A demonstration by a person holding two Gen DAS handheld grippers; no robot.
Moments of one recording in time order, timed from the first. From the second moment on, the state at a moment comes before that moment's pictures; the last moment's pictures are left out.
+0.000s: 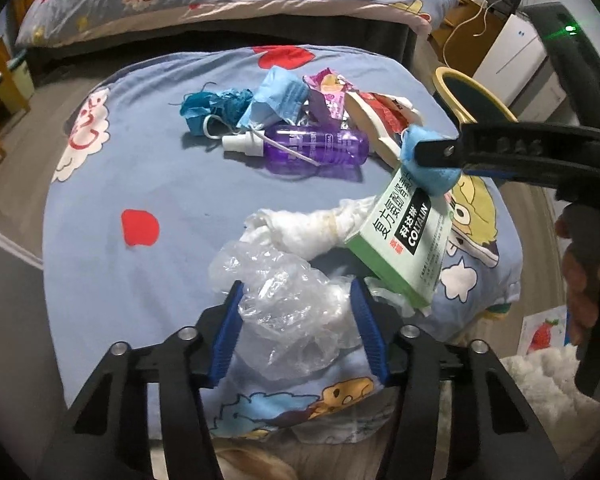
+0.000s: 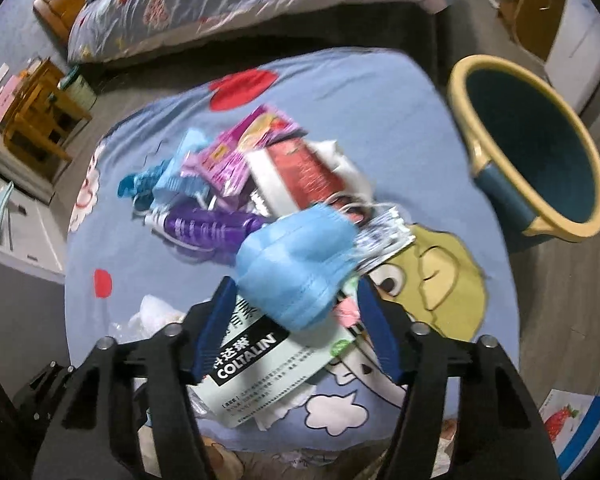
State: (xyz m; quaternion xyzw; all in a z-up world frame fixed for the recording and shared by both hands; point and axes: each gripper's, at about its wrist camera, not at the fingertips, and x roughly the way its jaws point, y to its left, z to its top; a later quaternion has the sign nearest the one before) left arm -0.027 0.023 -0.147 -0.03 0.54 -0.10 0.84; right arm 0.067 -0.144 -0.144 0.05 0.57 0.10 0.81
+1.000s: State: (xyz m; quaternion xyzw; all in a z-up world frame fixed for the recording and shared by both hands) left arm 0.012 -0.004 0.025 0.02 0.36 -0.12 0.93; right arm 0.079 -0.208 0.024 0.09 0.43 0.13 0.89
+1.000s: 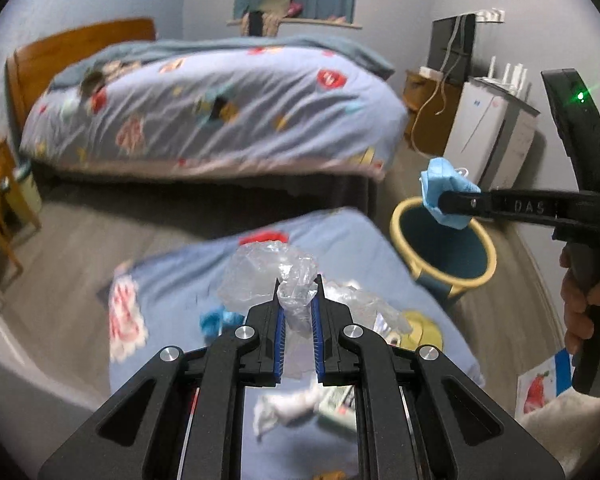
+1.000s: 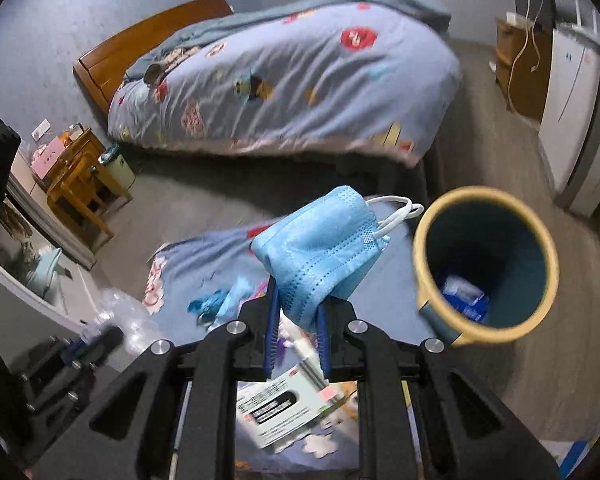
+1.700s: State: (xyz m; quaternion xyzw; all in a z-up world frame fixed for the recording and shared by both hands) left arm 0.106 -0.119 -0.013 0.06 0.37 -0.19 0.91; right arm 0.135 -0.357 -0.038 0.16 0.45 0.02 0.88
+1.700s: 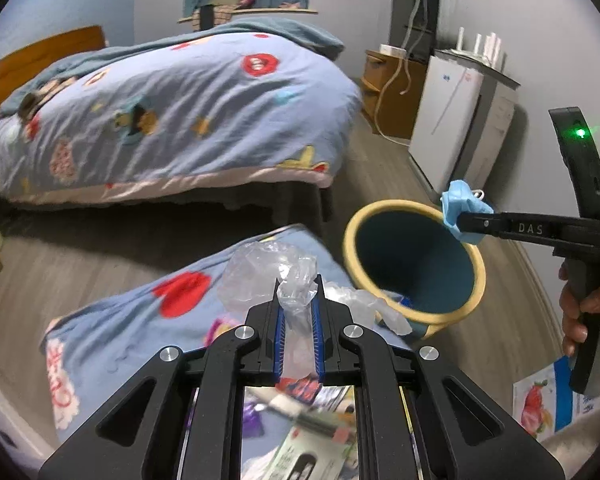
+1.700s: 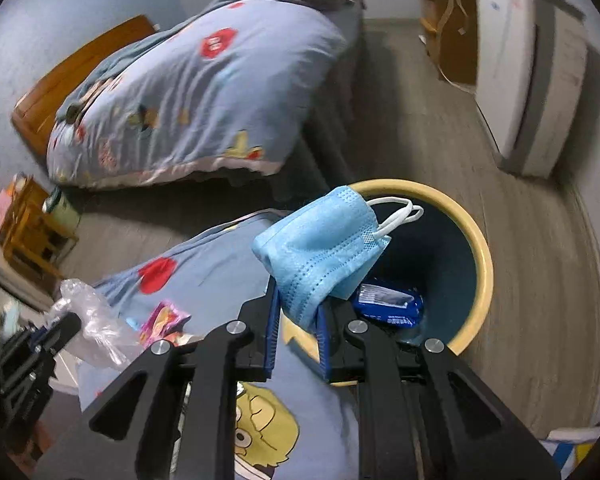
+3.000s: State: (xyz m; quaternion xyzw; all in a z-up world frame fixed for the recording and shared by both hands) left arm 0.173 -0.273 -0.096 0.08 0.39 -0.26 0.88; right arm 0.156 -0.420 -0.078 0.08 0.44 -0.06 0.89
